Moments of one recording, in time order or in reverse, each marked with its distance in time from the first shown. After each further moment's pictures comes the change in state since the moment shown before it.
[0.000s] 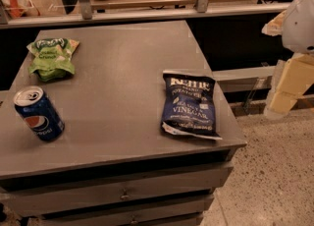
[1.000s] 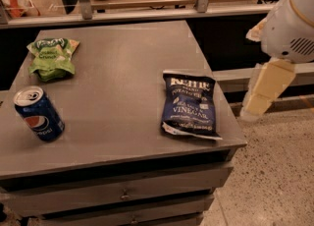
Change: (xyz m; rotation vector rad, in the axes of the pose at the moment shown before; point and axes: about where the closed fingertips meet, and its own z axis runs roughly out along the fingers) arm -0.025 0.005 0.017 -0.017 -0.055 0.042
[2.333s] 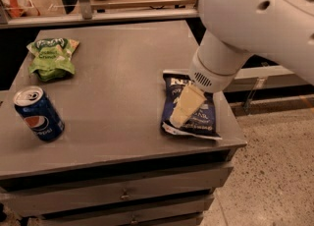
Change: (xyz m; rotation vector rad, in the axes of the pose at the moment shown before) arm -0.052 0.003 0.119 0.070 0.099 0.408
